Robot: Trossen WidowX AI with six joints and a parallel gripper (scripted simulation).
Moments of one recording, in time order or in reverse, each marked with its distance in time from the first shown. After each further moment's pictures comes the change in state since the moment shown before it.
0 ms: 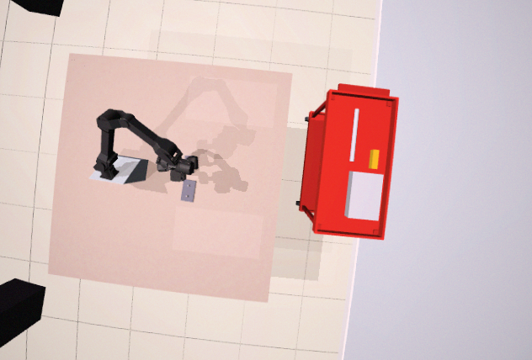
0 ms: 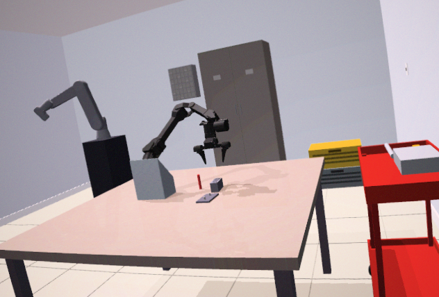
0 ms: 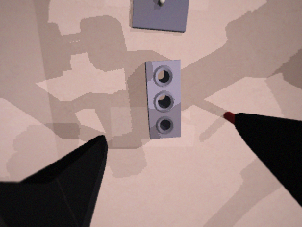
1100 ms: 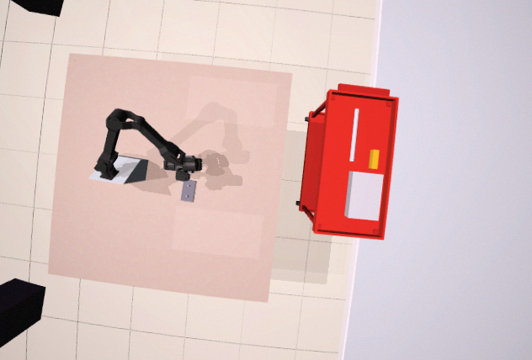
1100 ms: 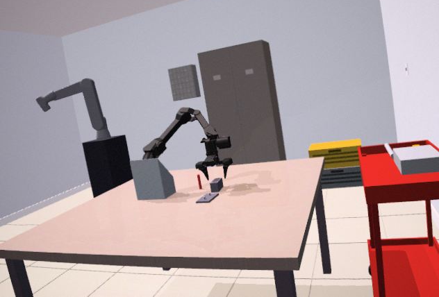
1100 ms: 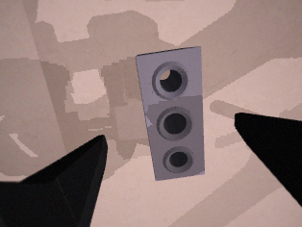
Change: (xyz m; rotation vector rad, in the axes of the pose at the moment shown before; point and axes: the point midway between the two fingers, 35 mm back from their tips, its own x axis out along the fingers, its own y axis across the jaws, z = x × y) arm 0.088 -0.004 -0.007 0.093 0.072 0.013
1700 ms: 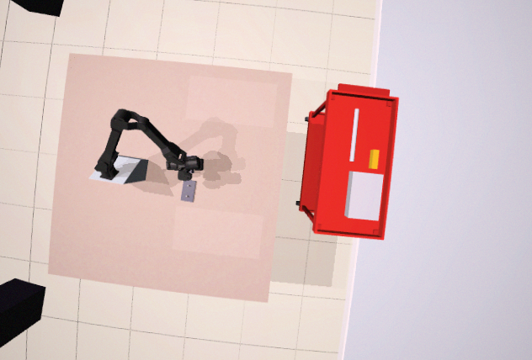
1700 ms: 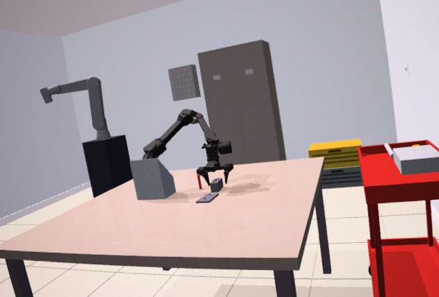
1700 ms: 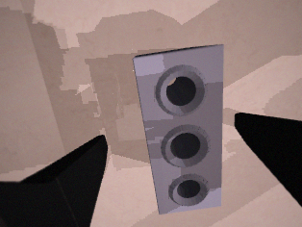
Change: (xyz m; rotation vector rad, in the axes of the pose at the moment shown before) arm 0.029 0.000 0.000 0.000 0.003 0.000
